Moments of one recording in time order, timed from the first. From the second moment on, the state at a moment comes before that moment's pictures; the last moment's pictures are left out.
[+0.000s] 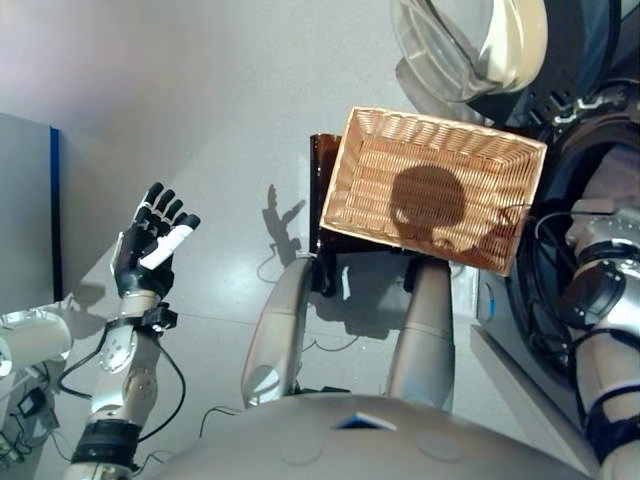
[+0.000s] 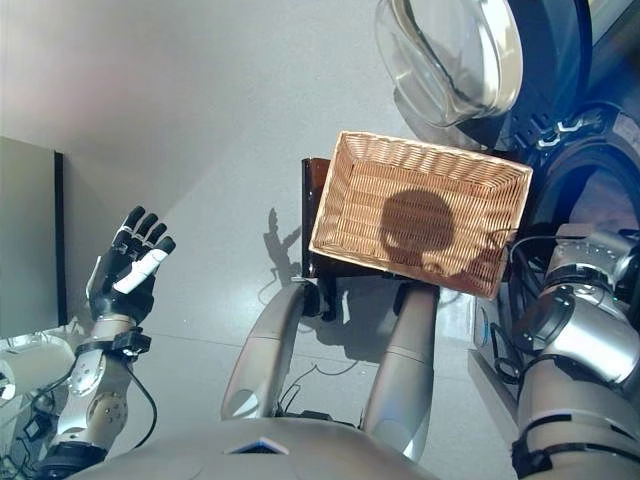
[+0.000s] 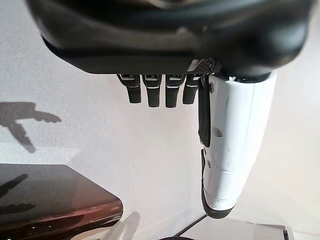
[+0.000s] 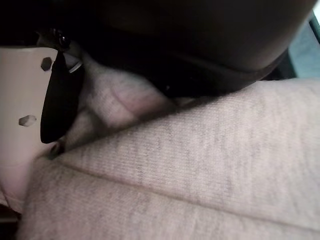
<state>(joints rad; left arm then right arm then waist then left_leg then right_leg) 0.32 0.45 -0.02 0.12 -0.78 -0.32 -0.04 -0.78 -0.69 -0.60 1.31 1.16 -0.63 -0.75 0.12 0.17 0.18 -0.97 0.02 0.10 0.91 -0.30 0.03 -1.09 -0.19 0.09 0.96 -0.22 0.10</state>
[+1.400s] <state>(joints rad) 0.32 0.45 0.00 0.13 -0.78 -0.36 -0.07 -0.58 -0.54 -0.07 1.28 0.46 -0.30 -0.50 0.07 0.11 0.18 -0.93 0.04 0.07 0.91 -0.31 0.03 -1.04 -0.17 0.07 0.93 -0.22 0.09</state>
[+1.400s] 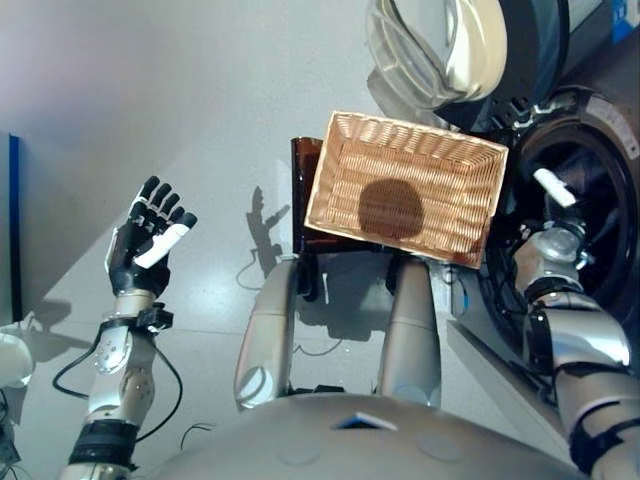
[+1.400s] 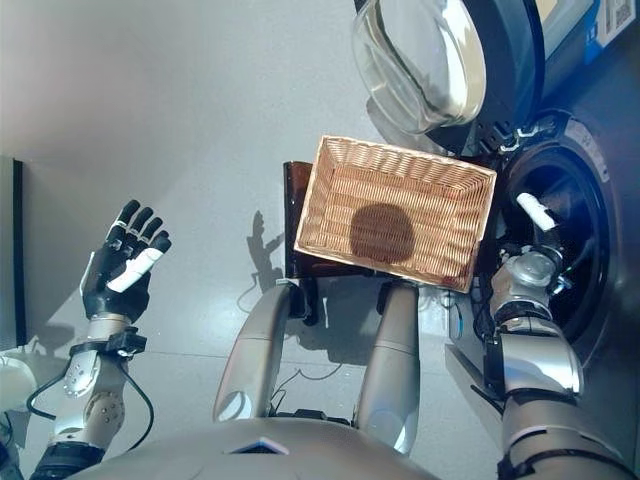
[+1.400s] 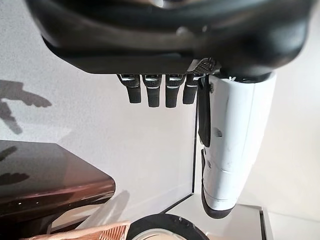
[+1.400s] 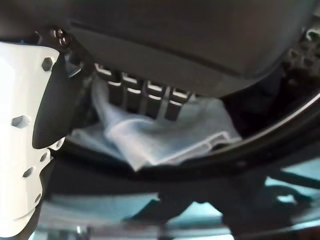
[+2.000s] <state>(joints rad) 0.26 0.39 0.03 0.28 -0.68 -0.39 -0.02 -0.45 -0.41 -0.08 1.23 0.42 -0.31 -0.55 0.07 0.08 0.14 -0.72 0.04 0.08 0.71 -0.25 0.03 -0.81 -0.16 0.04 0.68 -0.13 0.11</state>
